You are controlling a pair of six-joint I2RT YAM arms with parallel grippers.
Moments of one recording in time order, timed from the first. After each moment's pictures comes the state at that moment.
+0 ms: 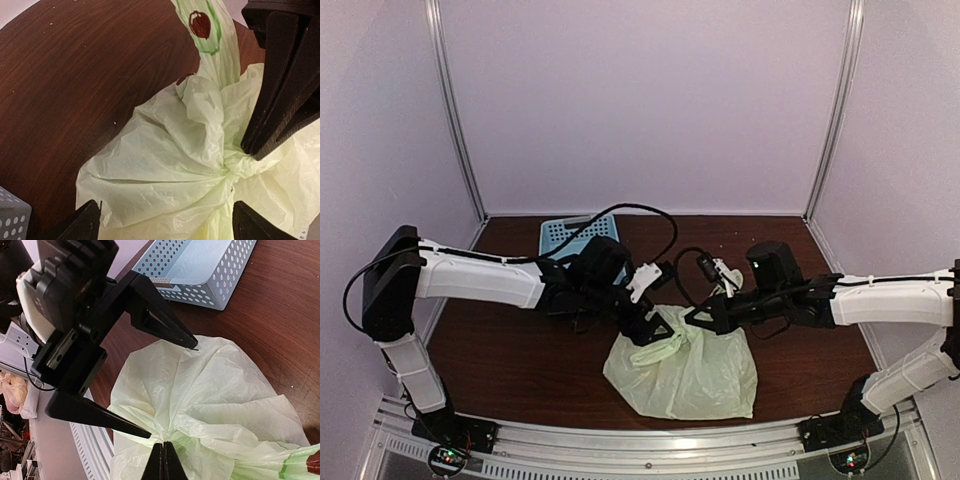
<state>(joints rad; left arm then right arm) -0.98 1.77 1.14 -0.09 0.29 -0.04 0.80 1.32 0.72 0.01 -0.43 0.46</state>
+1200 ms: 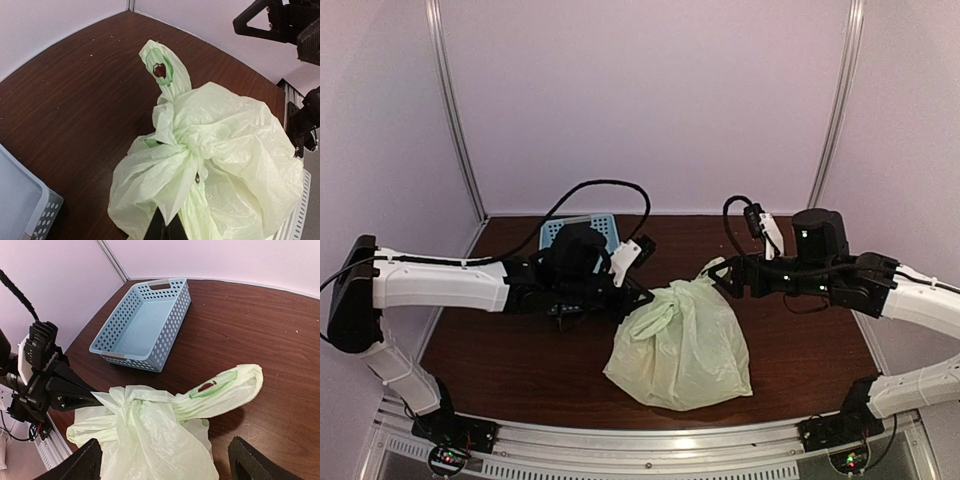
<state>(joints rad) -1.00 1.58 1.05 -0.02 0.13 -0.15 0.80 1.05 0.86 -0.26 -0.04 0.43</state>
